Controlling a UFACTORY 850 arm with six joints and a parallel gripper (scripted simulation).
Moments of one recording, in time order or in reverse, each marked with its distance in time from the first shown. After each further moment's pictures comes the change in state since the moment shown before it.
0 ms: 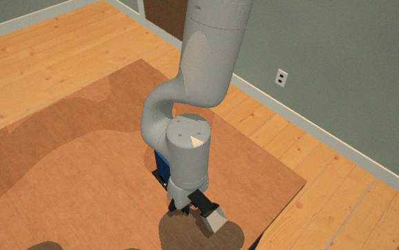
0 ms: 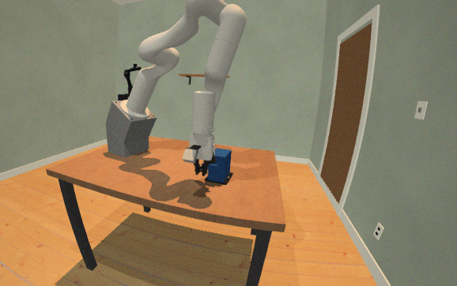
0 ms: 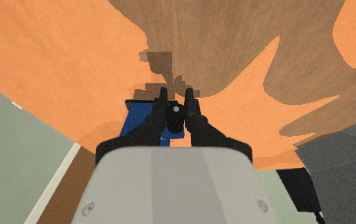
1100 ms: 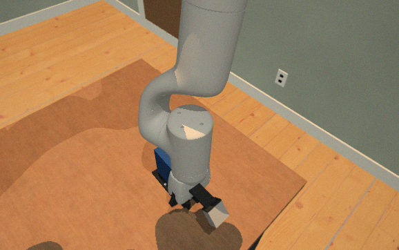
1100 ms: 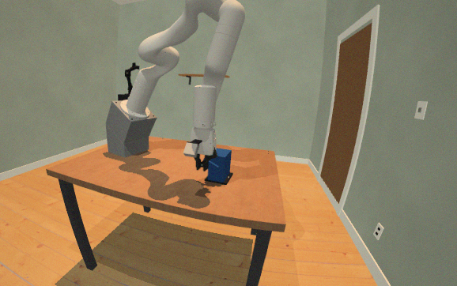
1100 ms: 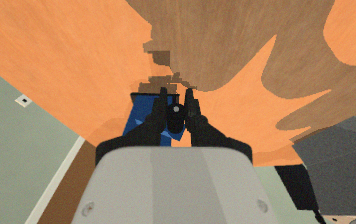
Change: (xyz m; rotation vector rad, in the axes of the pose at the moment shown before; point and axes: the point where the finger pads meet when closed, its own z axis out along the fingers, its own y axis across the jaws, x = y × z) arm 0.000 -0.004 -0.022 0.000 -0.001 0.000
